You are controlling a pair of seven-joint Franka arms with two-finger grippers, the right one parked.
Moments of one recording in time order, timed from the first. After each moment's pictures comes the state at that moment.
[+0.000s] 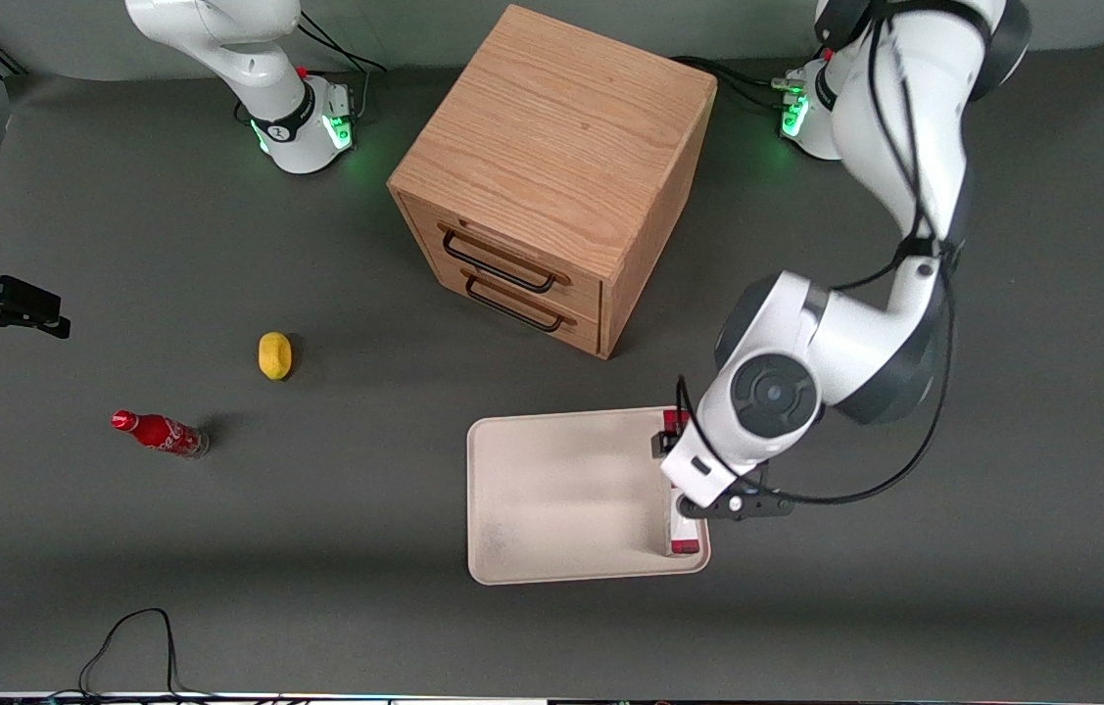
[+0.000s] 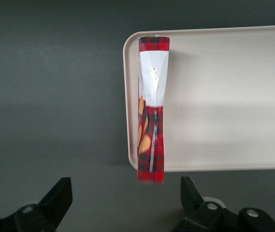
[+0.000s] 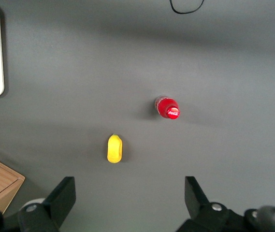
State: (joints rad) arm -0.38 0.72 -0.13 -1.02 0.08 1.67 -0.52
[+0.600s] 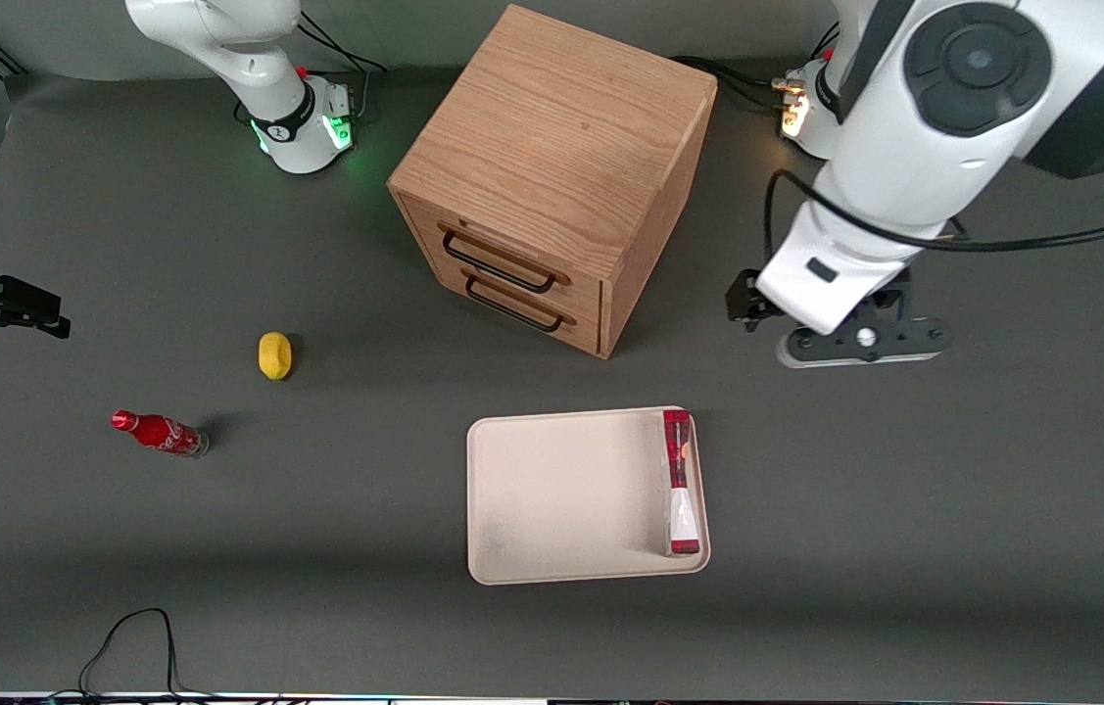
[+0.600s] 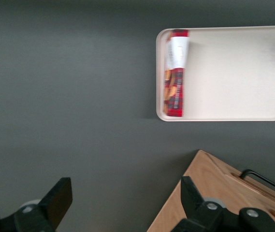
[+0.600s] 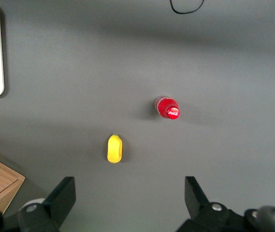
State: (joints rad) arm -0.34 0.35 -0.12 -1.14 0.08 1.45 -0.52
